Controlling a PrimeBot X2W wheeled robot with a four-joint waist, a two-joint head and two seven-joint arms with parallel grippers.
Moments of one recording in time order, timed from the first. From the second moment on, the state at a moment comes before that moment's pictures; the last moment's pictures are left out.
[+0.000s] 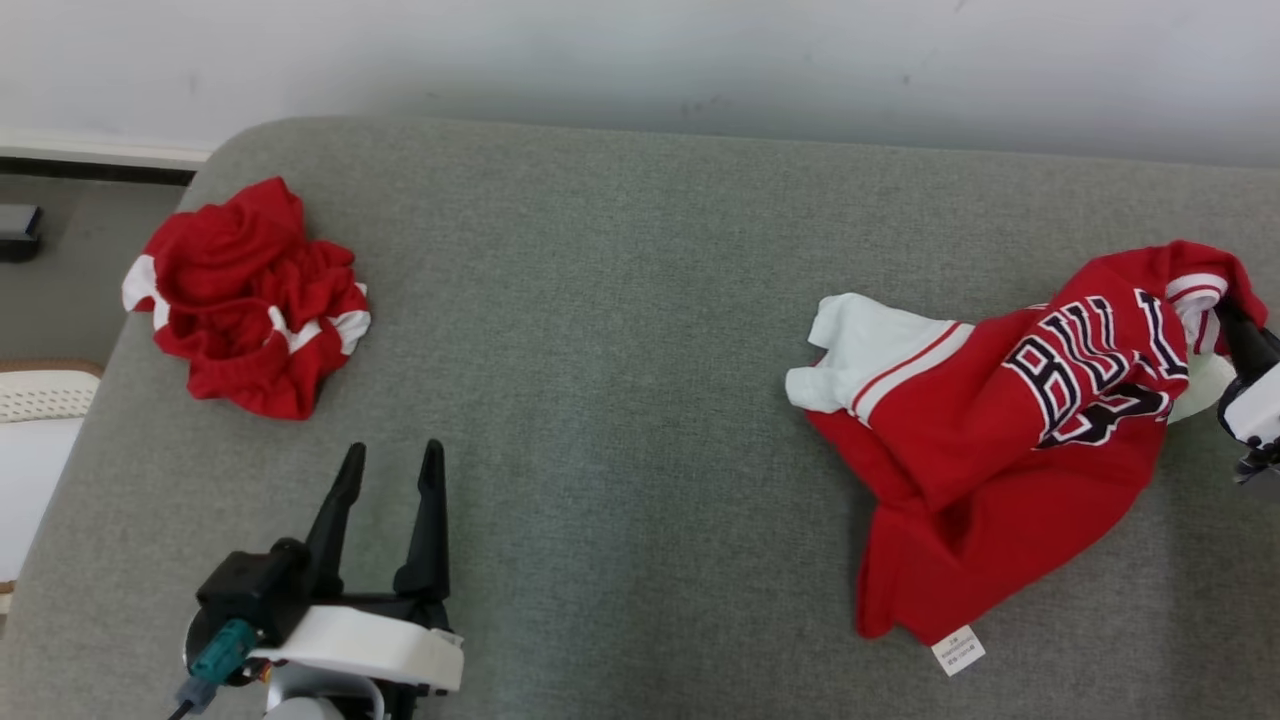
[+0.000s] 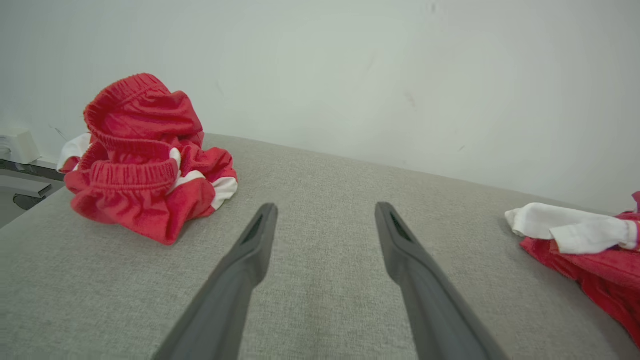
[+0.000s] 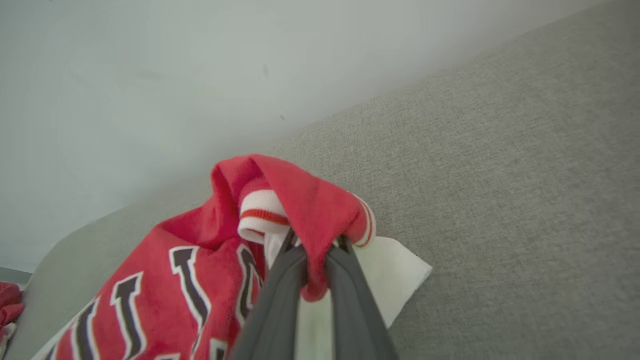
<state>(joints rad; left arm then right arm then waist) -0.18 0.05 -0.06 0.19 -0.24 -0.08 -0.26 -0.75 -0.36 0.13 0.81 0.94 0.13 0.22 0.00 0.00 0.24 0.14</state>
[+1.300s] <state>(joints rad) -0.08 0.05 -0.07 0.18 -0.25 -0.04 -0.26 -0.15 -0.15 0.16 0.26 0.50 0.13 -0.26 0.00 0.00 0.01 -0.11</state>
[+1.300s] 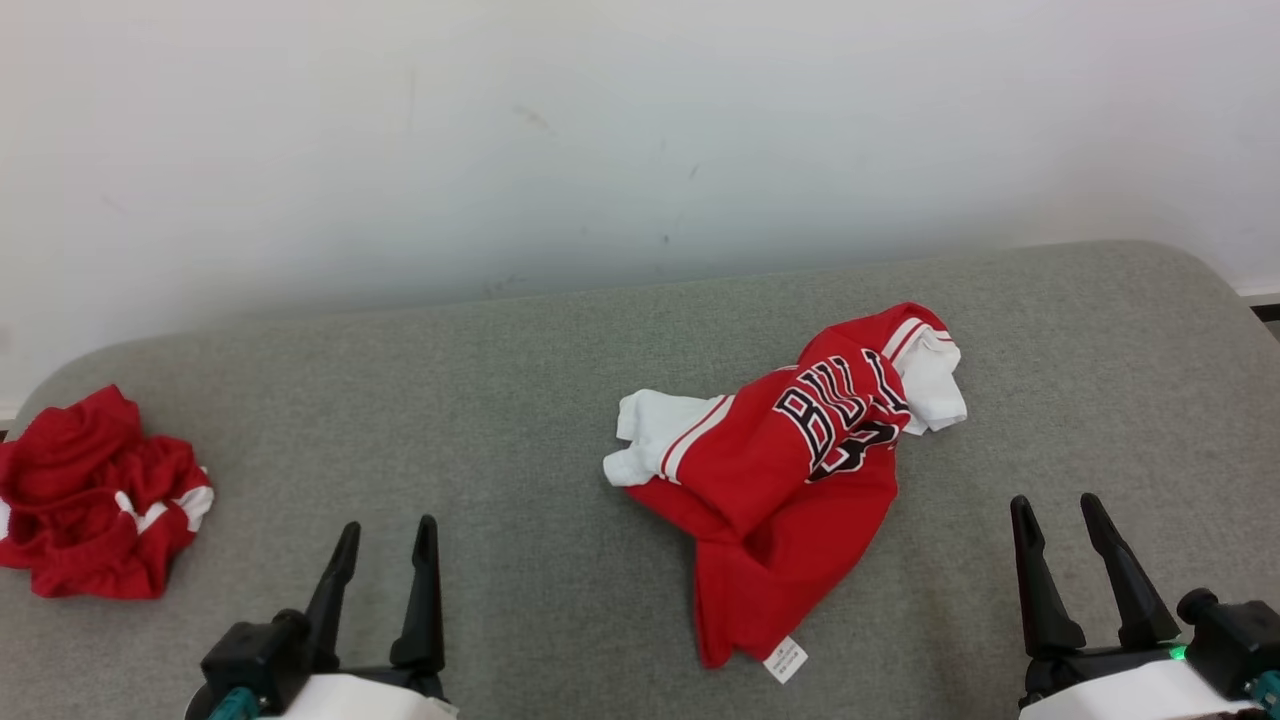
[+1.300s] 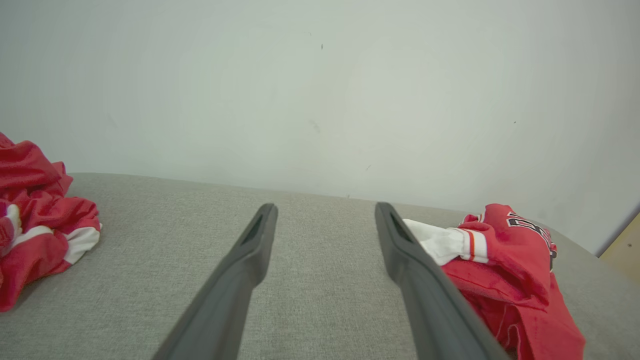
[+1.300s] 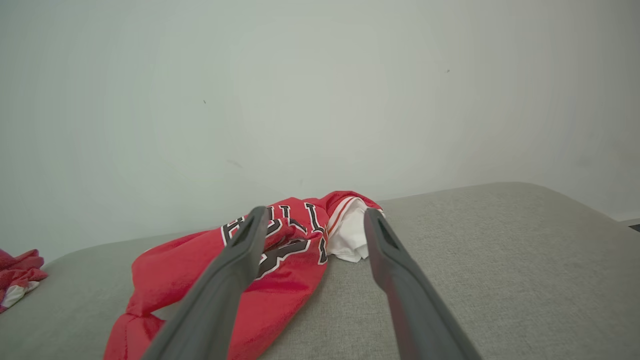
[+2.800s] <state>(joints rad) -0.42 0.05 -0.41 0.44 -0.24 -0.03 0.08 -0.12 -0.05 0.07 0.17 0.36 0.13 -0.26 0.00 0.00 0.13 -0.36</state>
